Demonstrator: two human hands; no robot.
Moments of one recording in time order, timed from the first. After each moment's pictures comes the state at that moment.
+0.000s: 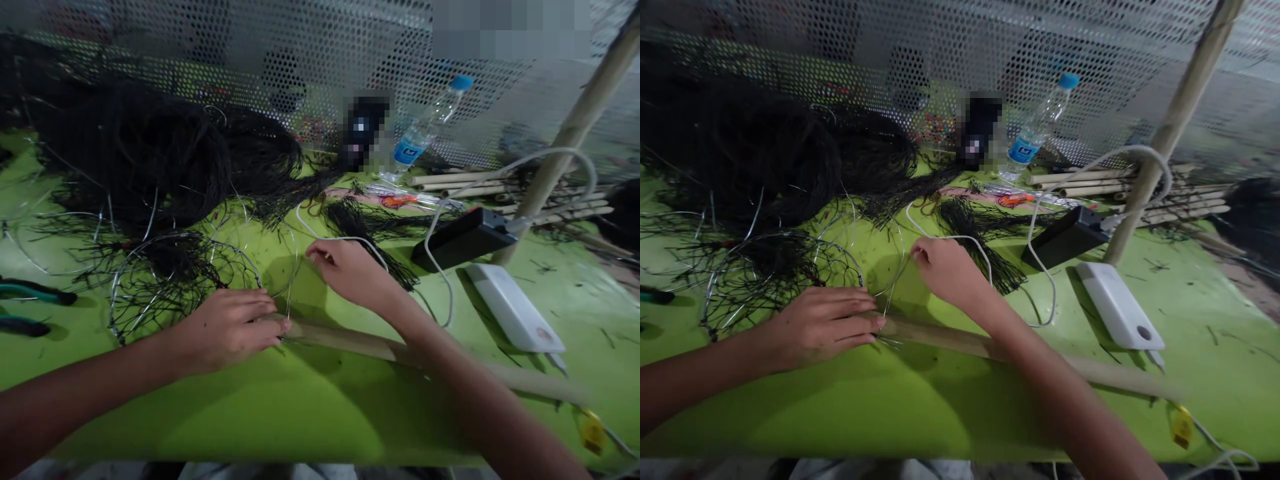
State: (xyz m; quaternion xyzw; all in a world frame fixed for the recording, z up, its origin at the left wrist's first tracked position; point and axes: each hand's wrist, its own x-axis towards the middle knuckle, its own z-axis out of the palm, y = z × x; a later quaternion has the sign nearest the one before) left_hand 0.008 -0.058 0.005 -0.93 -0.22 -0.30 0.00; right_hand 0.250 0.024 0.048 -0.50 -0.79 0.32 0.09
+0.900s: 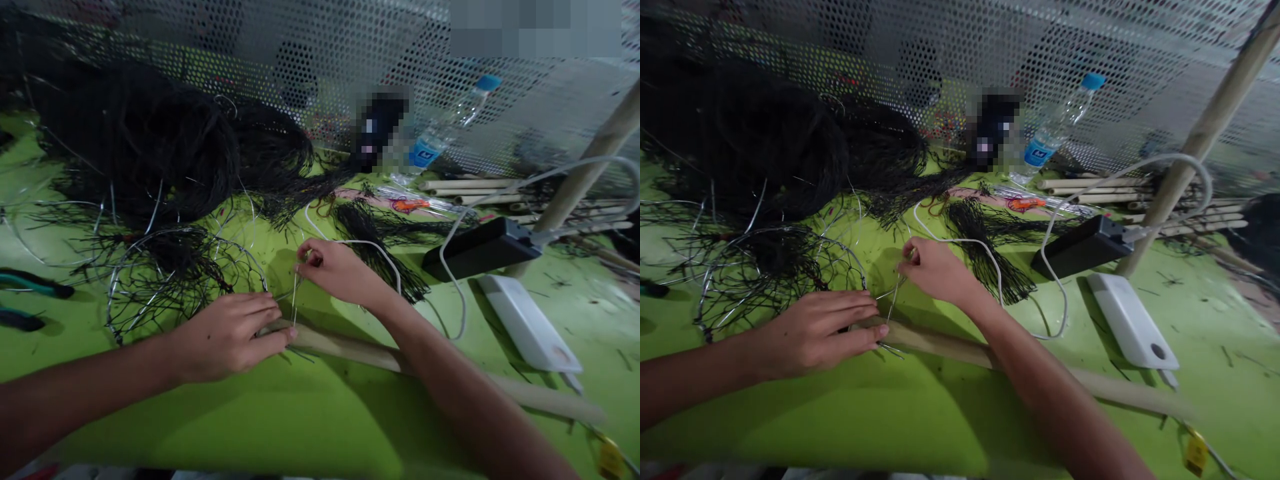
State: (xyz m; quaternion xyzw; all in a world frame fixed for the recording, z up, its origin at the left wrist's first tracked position) left_hand 0.008 -0.062 0.010 -0.93 -0.22 -0.29 0.04; right_hand 0.230 0.040 0.033 -0.50 -0.78 0.36 0.10
